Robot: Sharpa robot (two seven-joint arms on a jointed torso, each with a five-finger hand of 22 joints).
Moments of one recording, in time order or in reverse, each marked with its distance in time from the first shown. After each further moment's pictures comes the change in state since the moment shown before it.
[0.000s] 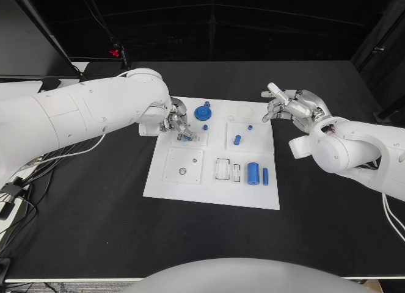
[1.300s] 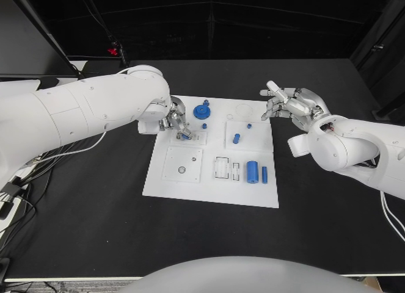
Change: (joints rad) left arm 0.000 0.017 0.002 -0.018 0.005 0.026 -0.036; left_hand -0.019 -0.002 0.005 -0.005 -0.016 0.004 0.004 0.004 0.007 0.000 0.000 0.000 0.000 0.000 0.000 0.000 0.000 0.000 -0.004 0.004 0.000 0.000; right arm 0.000 -0.001 0.000 0.003 0.010 0.001 0.002; right_hand 0.000 0.000 0.000 0.000 0.000 0.000 0.000 0.004 0.000 -0.004 0.004 0.004 -0.003 0.000 0.000 0.004 -0.003 0.000 0.000 0.000 0.000 -0.002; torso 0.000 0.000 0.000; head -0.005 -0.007
